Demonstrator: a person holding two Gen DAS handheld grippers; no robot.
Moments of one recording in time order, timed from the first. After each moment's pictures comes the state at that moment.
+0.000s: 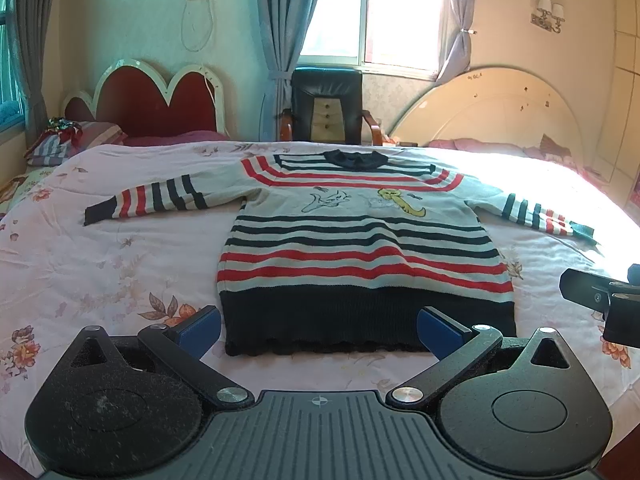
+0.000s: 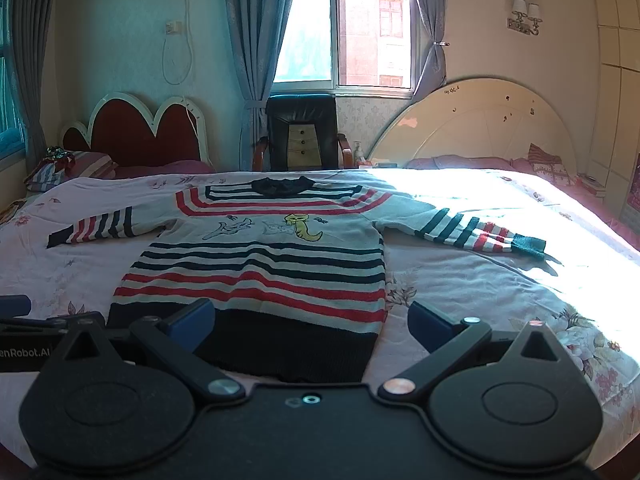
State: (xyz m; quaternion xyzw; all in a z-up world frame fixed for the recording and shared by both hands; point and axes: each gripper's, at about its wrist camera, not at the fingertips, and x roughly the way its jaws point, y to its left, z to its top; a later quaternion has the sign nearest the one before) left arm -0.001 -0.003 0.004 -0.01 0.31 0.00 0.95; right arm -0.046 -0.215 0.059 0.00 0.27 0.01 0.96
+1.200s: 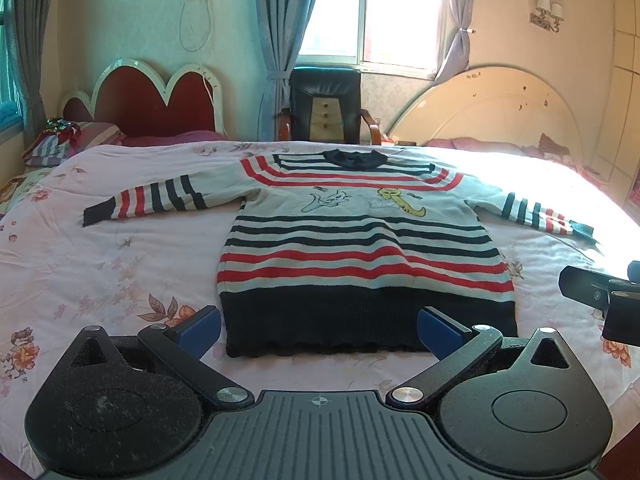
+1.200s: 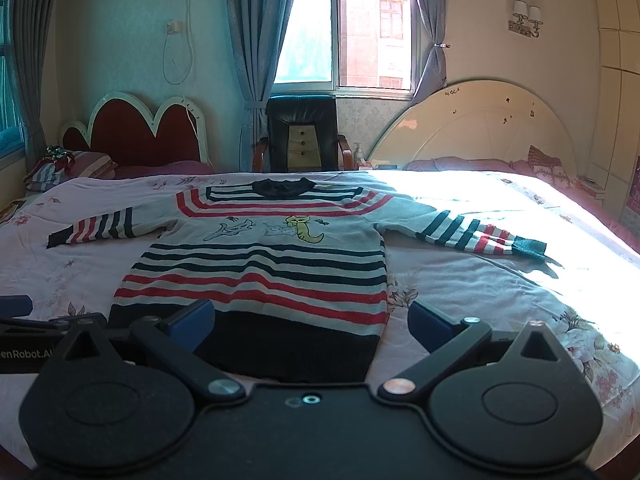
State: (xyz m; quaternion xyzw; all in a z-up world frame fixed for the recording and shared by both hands) left arm 0.002 -0.004 0.003 -0.01 0.31 0.00 0.95; right arm -0.043 -0.213 0.059 0.00 0.27 0.01 0.96
